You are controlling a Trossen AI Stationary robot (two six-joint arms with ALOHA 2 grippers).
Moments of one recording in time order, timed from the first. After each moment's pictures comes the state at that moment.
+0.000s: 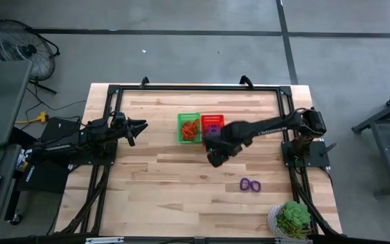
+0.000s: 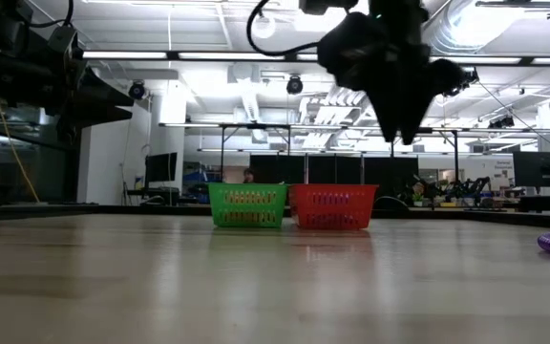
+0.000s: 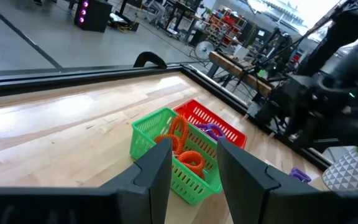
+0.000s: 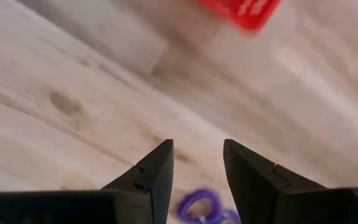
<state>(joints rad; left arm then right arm) 0.18 0.01 0.08 -0.17 -0.25 -0.50 0.08 1.80 1.48 -1.20 -0.01 1.08</state>
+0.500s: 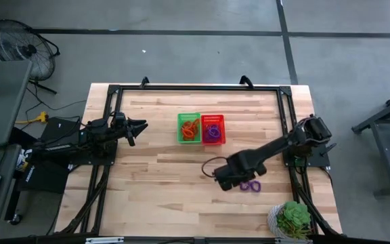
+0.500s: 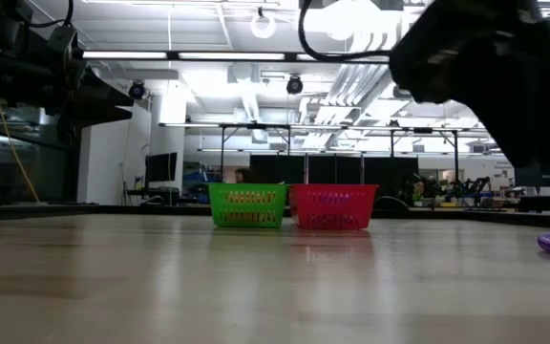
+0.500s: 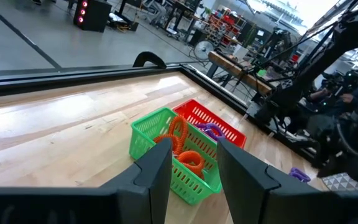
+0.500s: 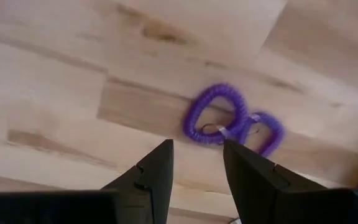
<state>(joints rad) 0.18 0.01 0.08 -0.17 -0.24 -0.50 0.36 1.80 1.32 -1.13 -0.15 1.56</state>
